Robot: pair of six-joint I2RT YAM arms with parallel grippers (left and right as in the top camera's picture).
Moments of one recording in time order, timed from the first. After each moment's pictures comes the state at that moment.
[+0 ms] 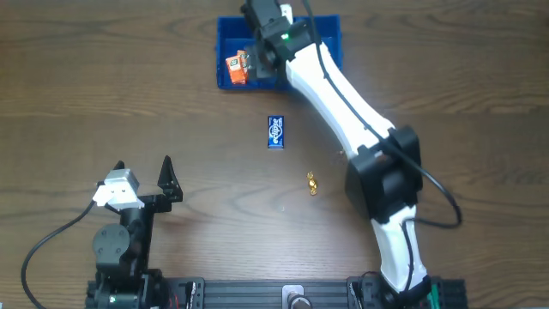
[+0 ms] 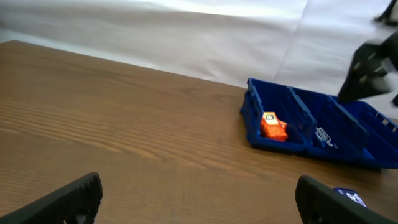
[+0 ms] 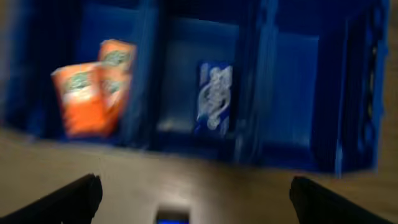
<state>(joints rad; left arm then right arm) -0.05 0.01 0.03 -0.13 -0.04 -0.22 0.57 2.18 2.08 -1.01 0.26 0.37</state>
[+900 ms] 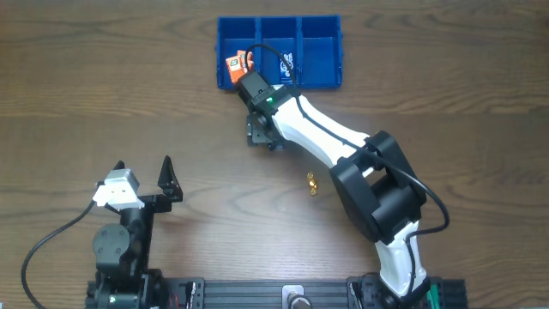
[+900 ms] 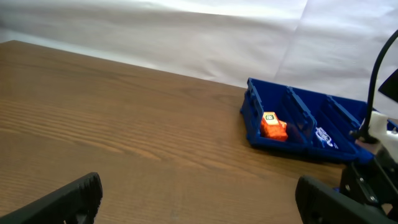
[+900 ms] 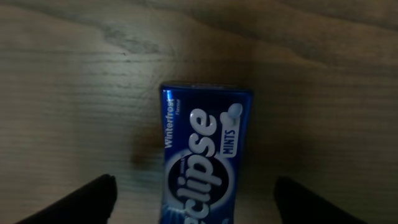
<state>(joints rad) -0.05 0.01 0.03 -0.13 -0.04 -0.22 0.66 2.11 1.52 -0.79 0.13 0.61</state>
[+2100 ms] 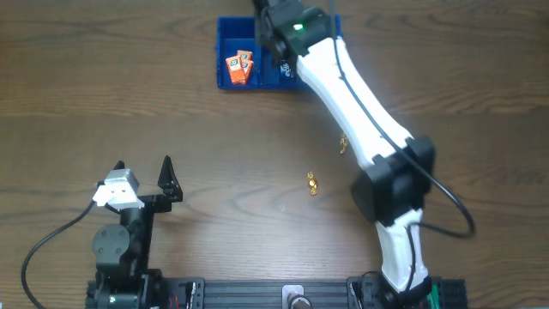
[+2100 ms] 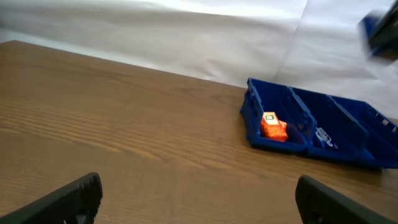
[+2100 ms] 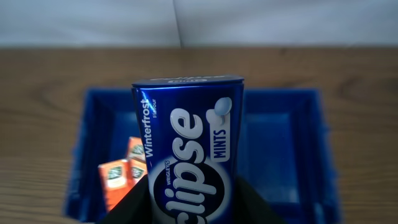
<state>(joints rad) -0.05 0.01 0.03 -0.13 -0.04 -0.22 0.52 2.19 2.17 -0.84 0.33 0.40</state>
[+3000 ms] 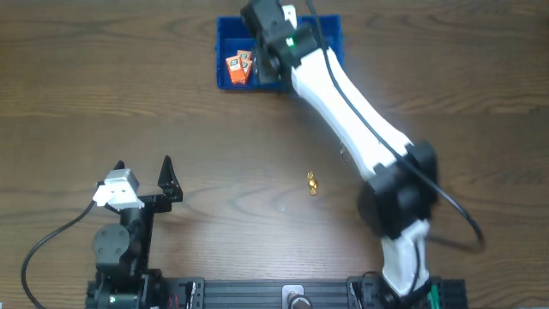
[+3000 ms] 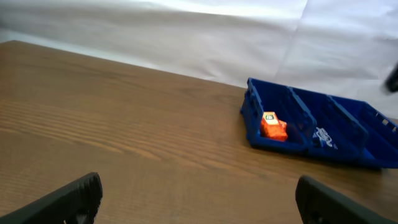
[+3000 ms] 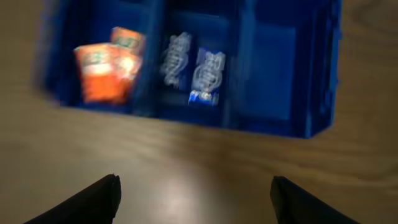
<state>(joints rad) -0.05 0.01 0.03 -0.13 -0.04 -0.22 0.59 1.99 1.91 -1.00 0.28 0.38</state>
